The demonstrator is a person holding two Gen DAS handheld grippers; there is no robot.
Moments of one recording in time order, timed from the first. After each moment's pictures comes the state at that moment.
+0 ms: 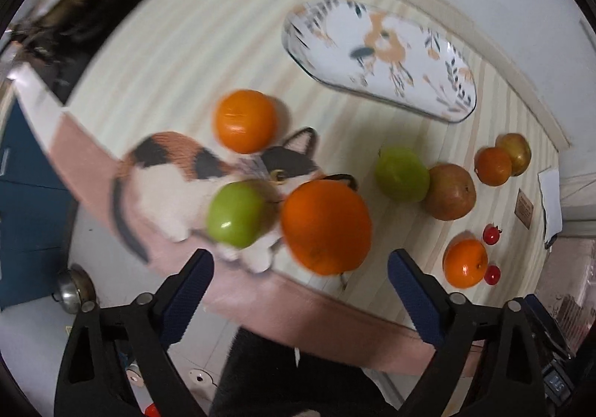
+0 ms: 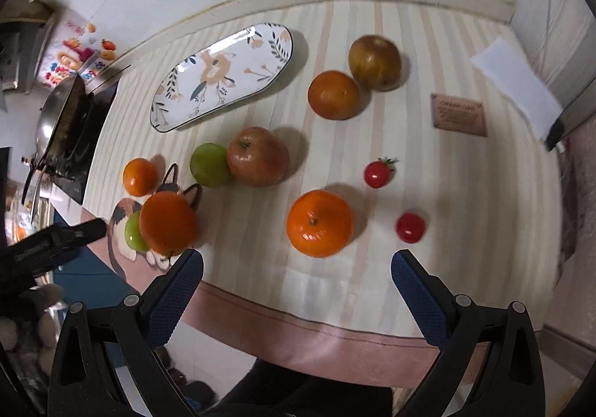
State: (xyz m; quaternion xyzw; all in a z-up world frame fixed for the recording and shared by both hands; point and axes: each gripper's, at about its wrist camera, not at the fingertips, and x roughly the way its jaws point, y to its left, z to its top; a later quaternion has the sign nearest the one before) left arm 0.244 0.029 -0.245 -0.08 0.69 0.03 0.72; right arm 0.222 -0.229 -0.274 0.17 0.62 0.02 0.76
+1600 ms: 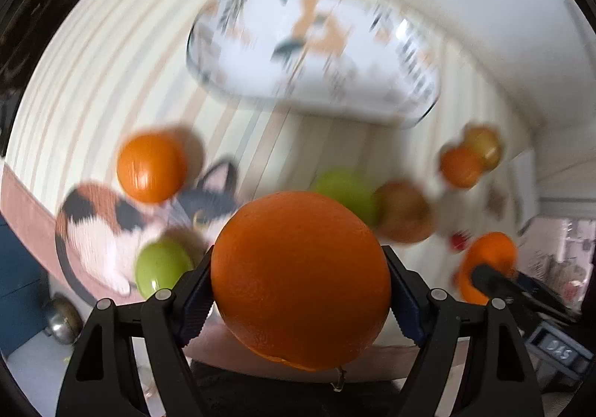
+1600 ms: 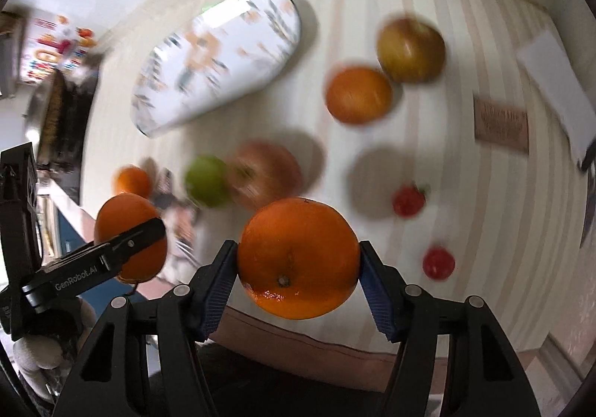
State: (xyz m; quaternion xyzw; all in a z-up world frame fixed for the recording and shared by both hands) left arm 0.291 -0.001 -0.244 -0.10 0.69 -0.09 0.72; right arm 0.303 -0.223 -0.279 0.18 0.68 0.05 0.71
